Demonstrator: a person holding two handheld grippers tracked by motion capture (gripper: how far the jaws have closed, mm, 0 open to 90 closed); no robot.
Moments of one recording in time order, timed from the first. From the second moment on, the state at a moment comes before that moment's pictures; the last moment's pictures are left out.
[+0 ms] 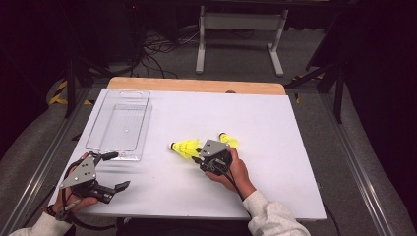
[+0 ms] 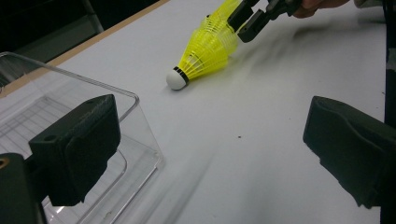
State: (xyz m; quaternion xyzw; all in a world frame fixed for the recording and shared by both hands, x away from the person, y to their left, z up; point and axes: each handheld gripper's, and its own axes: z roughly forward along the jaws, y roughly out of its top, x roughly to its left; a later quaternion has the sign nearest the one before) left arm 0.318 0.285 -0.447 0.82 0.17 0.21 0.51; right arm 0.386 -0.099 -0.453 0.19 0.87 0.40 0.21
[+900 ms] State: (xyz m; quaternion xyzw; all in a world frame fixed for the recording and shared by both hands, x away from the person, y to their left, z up) left arm 0.316 0.284 -0.447 0.82 0.16 0.21 0.51; right arm 0.367 -0.127 -0.423 0.19 0.85 0.41 0.25
